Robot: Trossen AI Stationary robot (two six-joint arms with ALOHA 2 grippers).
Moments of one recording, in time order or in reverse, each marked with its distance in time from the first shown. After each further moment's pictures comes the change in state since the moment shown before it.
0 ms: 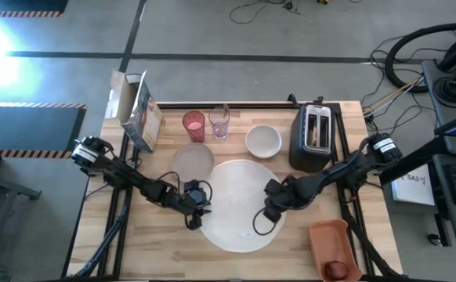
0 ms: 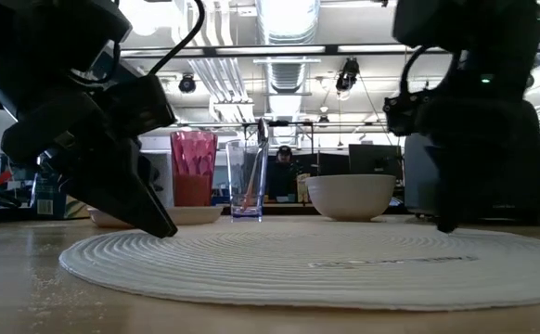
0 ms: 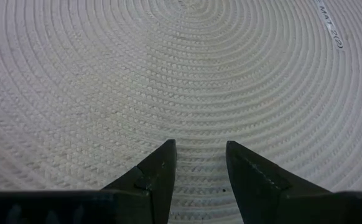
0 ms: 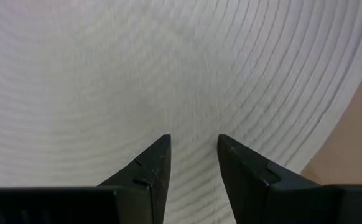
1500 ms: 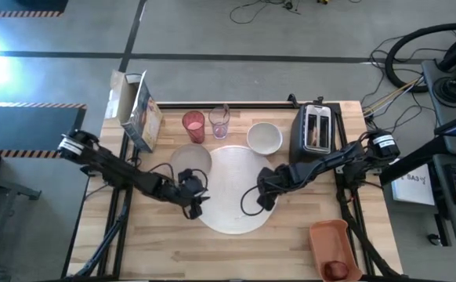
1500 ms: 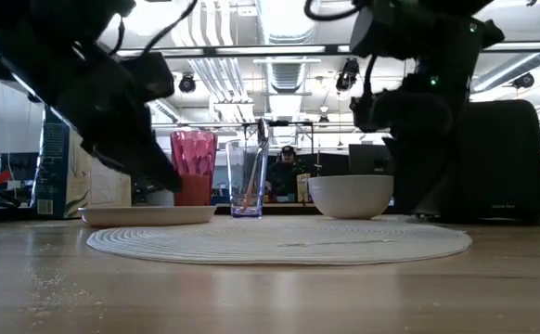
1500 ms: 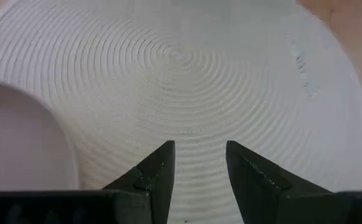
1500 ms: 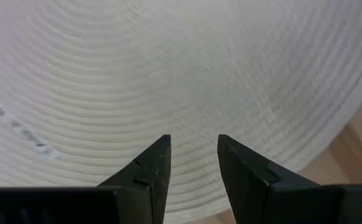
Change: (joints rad) left arm 0.050 -0.213 0.010 -0.165 -0.132 -0.018; right arm -0.170 -0.013 0.047 0.004 -0.081 -0.185
